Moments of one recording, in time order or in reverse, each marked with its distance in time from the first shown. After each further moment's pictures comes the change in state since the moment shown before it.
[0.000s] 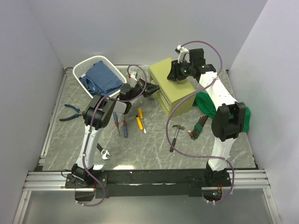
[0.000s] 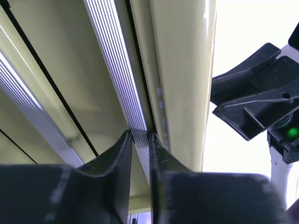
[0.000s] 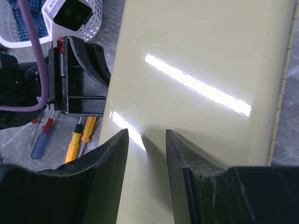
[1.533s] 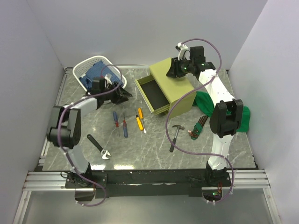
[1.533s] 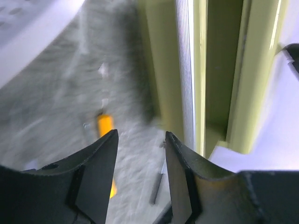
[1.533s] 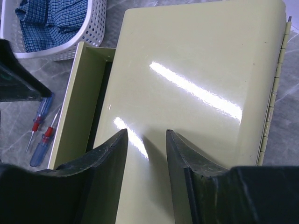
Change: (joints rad) left arm 0.265 -0.581 -0.316 -1.008 0.020 0.596; right arm -0.018 0.074 0.084 0.027 -0.053 -0.001
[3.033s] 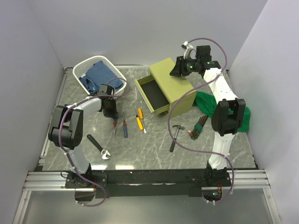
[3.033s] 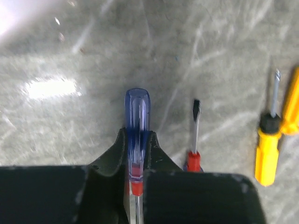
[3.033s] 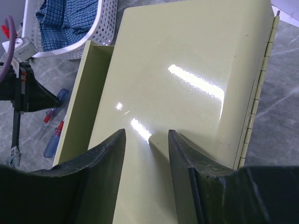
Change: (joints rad) left arm -0.072 -0.018 0.042 -0.608 -0.554 0.552; right arm -0.067 0.024 0.035 -0.031 -0.132 0.005
